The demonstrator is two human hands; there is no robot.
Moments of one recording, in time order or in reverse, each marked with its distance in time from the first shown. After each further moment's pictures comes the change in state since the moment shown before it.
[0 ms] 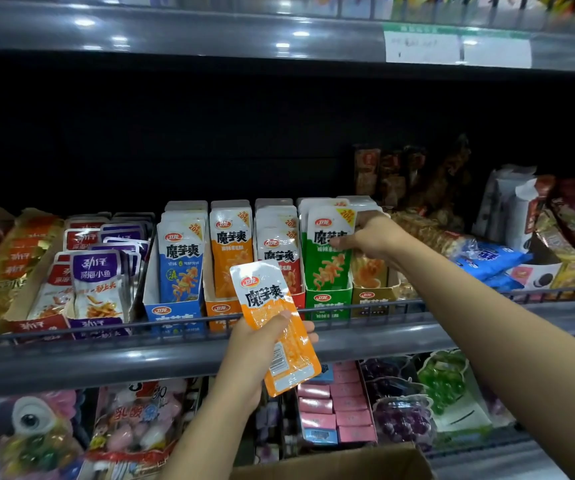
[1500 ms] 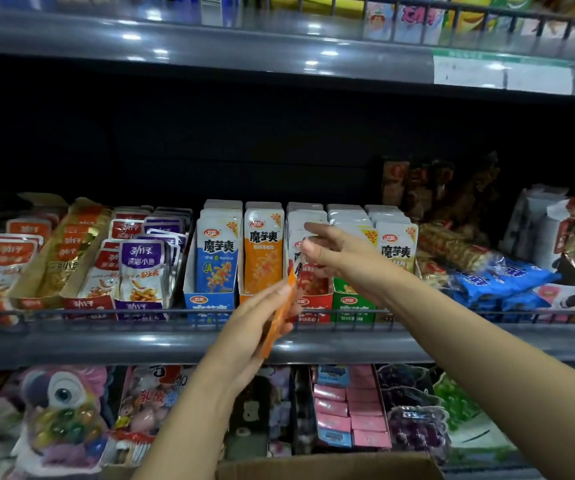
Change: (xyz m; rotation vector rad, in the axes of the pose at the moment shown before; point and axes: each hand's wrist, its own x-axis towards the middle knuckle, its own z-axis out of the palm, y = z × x) left_hand -0.016 0.030 -0.037 0.009 -0.067 0.087; right_hand -0.044 -0.036 0.064 0.315 -0.301 -0.220
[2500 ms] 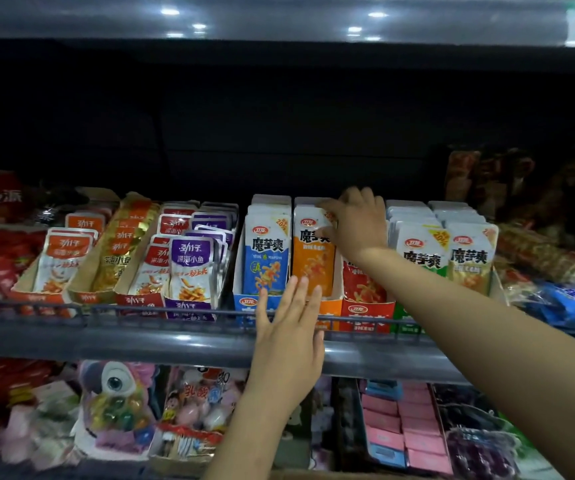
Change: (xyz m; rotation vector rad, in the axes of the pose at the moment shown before) left_hand 0.030 -0.046 -0.050 1.658 0.241 0.461; right_hand 0.122 0.018 0.034 -1.283 0.489 -0.247
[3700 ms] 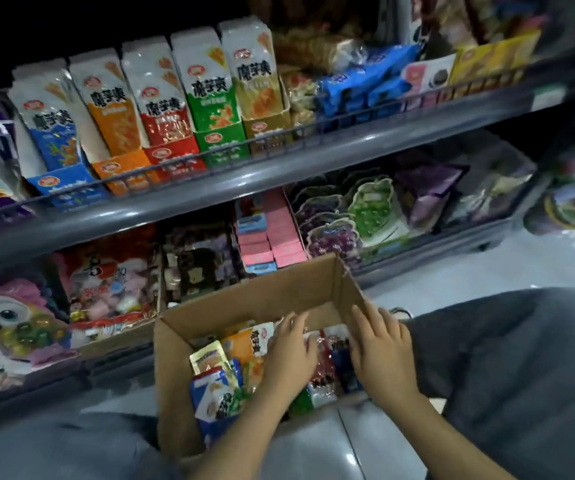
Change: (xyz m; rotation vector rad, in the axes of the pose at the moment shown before) left_hand -0.208 0.178 0.146 -0.444 -0.642 -0.095; right_hand -0.502 0.088 0.001 0.137 -0.465 0.550
